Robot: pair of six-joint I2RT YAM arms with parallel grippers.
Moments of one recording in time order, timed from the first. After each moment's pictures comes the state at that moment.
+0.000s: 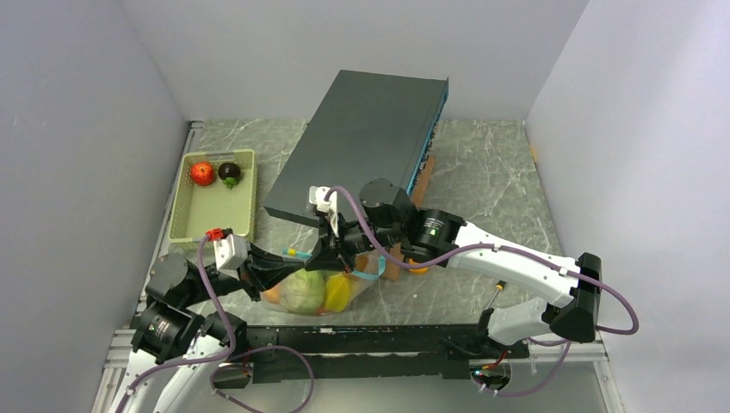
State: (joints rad) left arm -0.42 0.26 0.66 -0.30 0.82 -0.16; right arm 1.13 1.35 1.30 -0.28 -0.54 0.09
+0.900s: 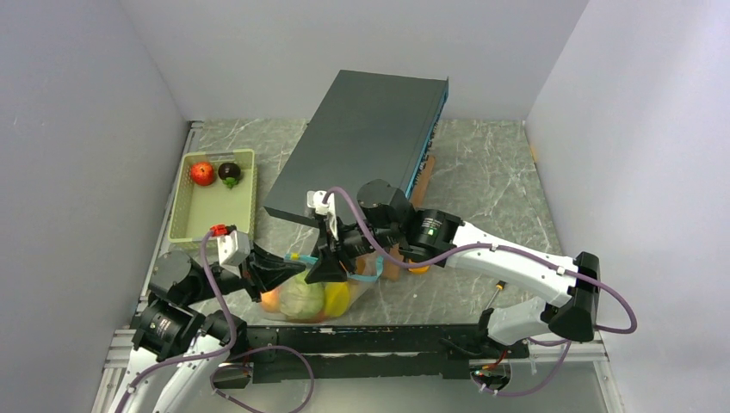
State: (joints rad) left arm -0.42 0.27 0.65 -0.31 0.86 -0.21; right arm 1.13 1.35 1.30 -0.30 -0.61 0.10
